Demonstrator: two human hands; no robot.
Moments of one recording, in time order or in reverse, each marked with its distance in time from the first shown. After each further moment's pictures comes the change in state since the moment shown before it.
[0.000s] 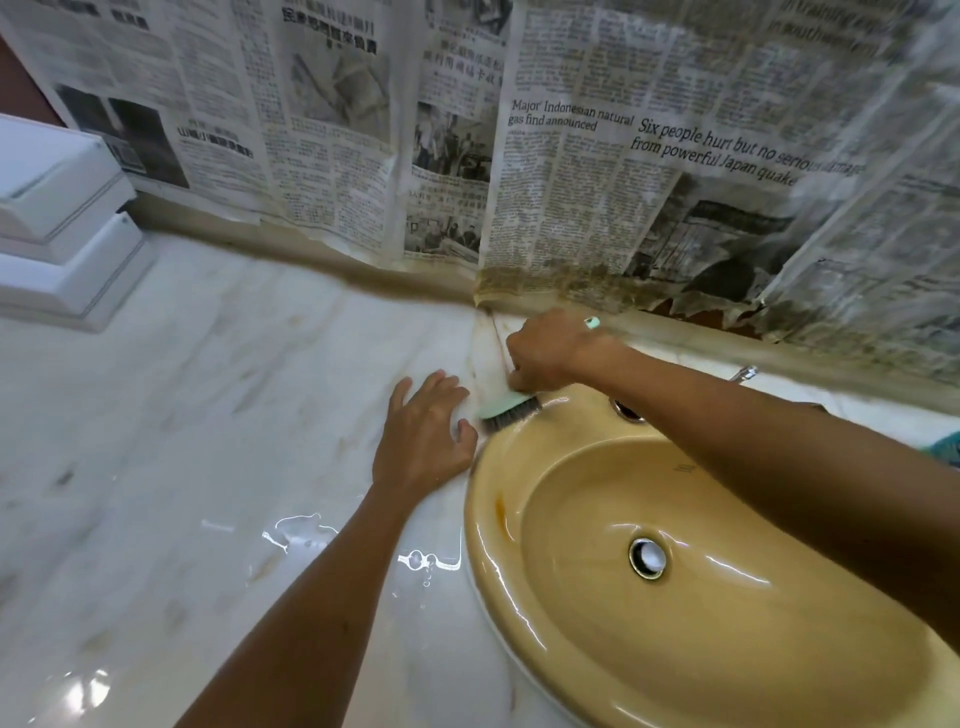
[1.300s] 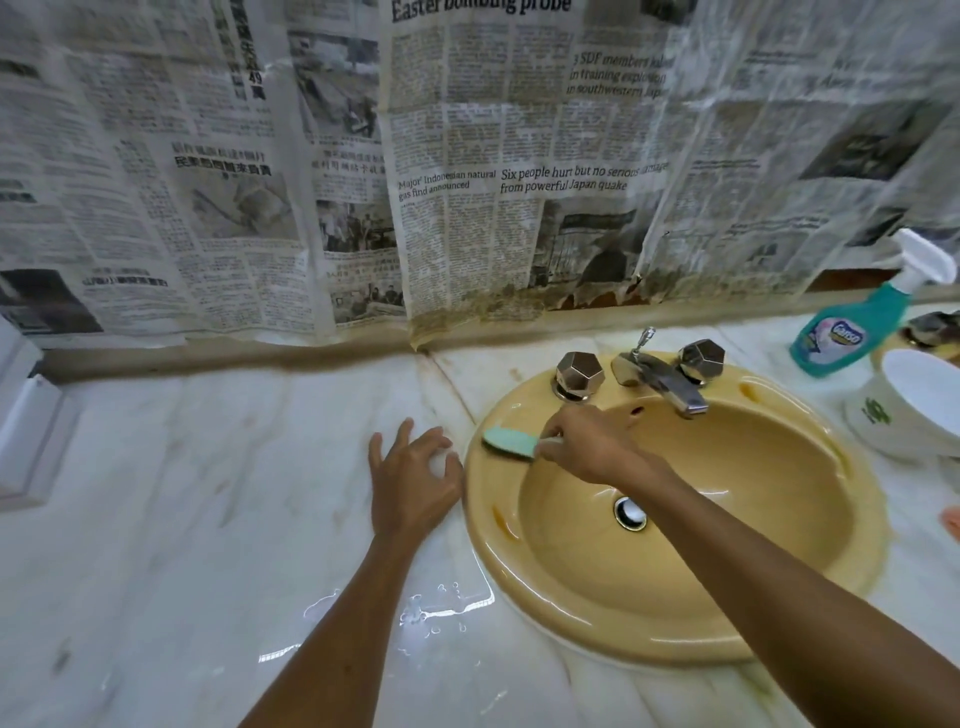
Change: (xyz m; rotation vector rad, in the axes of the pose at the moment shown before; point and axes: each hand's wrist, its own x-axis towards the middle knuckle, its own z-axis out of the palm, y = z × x) left_hand 0.001 0.003 -0.012 -0.145 -0.140 0.030; right_hand -0.123 -0.044 0.058 0.974 0.091 0.658
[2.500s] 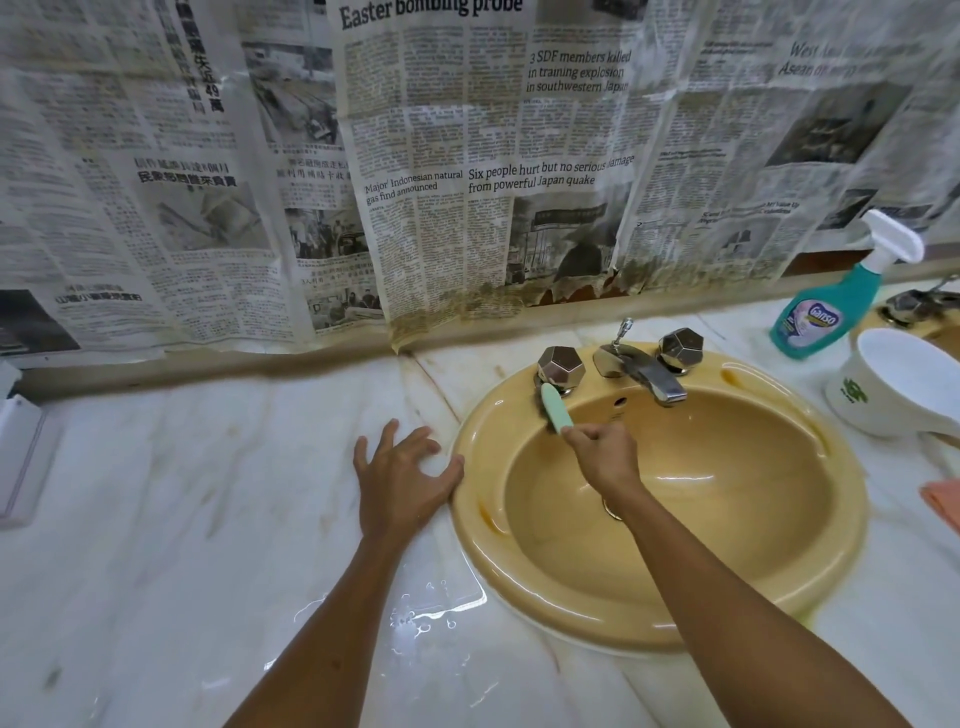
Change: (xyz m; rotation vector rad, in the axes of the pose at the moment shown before) left_hand 0.001 0.007 -0.001 0.125 -0.041 -0.020; right_hand -0.012 0.042 0.040 0.770 0.395 0.356
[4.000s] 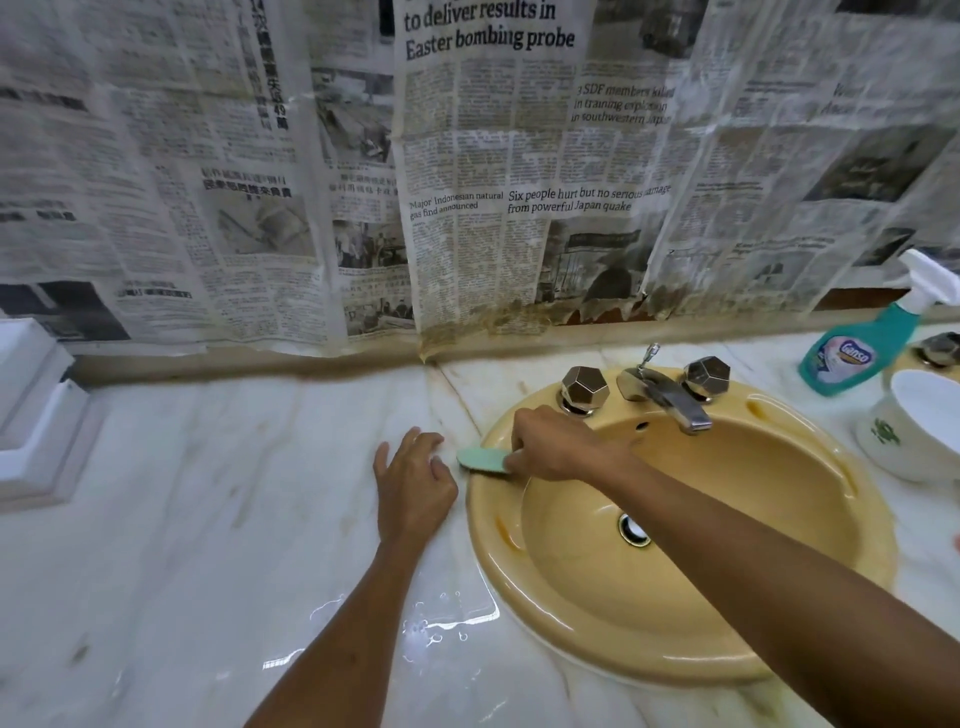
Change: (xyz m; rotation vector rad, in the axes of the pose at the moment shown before) left_hand 0.002 -0.002 -0.004 -0.174 0.091 -0.060; right_hand -0.007 -0.096 0.031 -0.963 -0.505 -0.511
